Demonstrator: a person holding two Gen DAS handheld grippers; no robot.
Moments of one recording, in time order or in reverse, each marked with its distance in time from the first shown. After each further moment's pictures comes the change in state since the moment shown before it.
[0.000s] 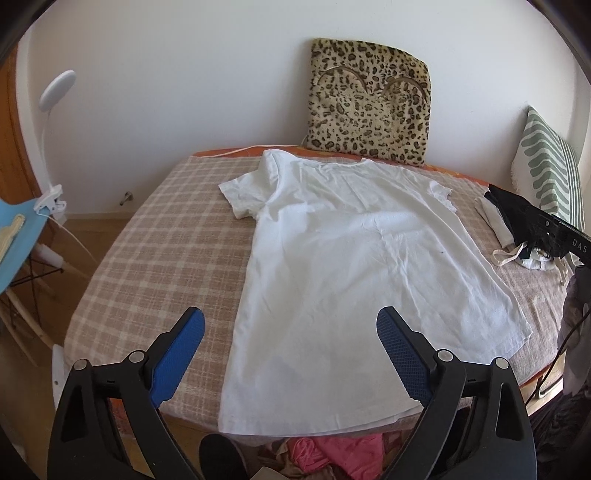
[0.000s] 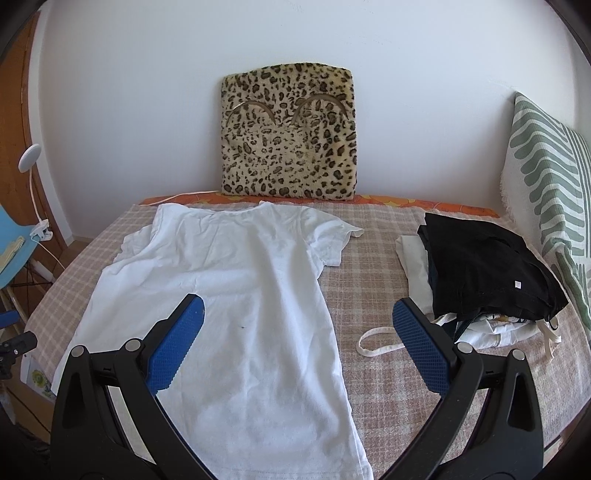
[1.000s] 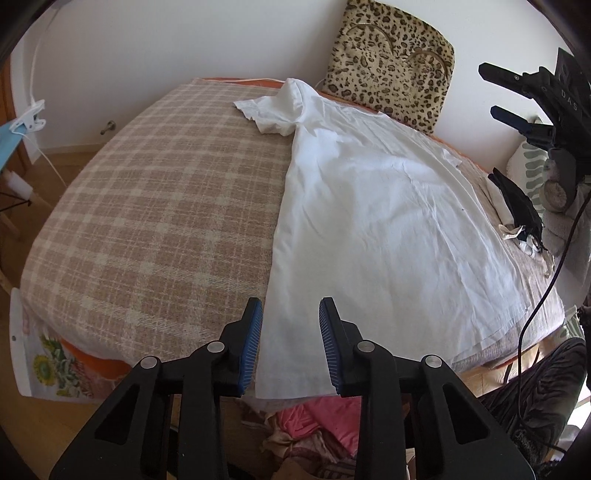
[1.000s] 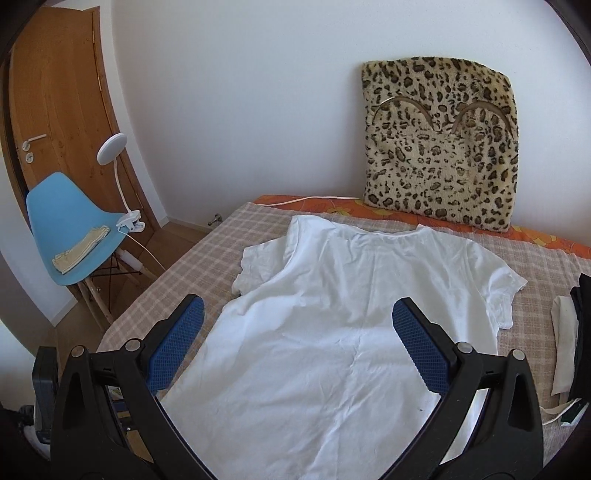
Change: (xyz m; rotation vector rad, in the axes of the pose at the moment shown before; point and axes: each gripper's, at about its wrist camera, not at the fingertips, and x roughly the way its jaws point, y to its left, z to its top) left arm 0.046 0.070 -0.055 -0.129 0.190 -0.162; right arm 0.072 0.150 0.071 -0.112 0.055 0.423
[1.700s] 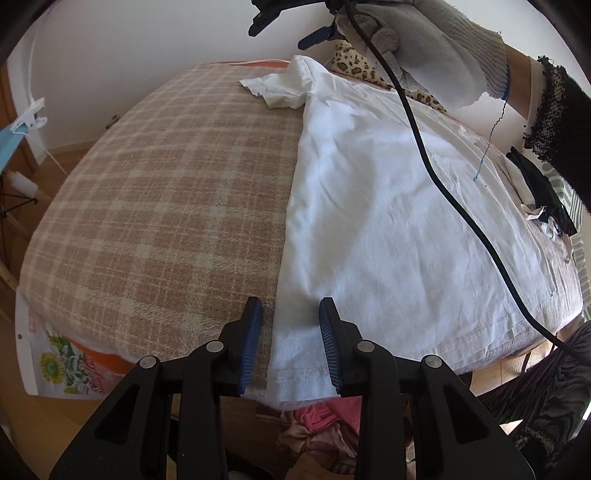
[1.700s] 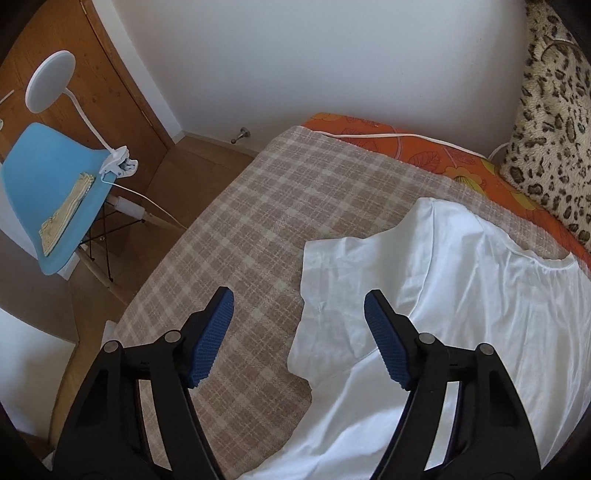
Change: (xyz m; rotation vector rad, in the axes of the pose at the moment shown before) left arm 0.018 0.002 -0.009 0.035 0.038 0.075; right arm 0.275 0.093 0.066 -0.051 0.448 0.099
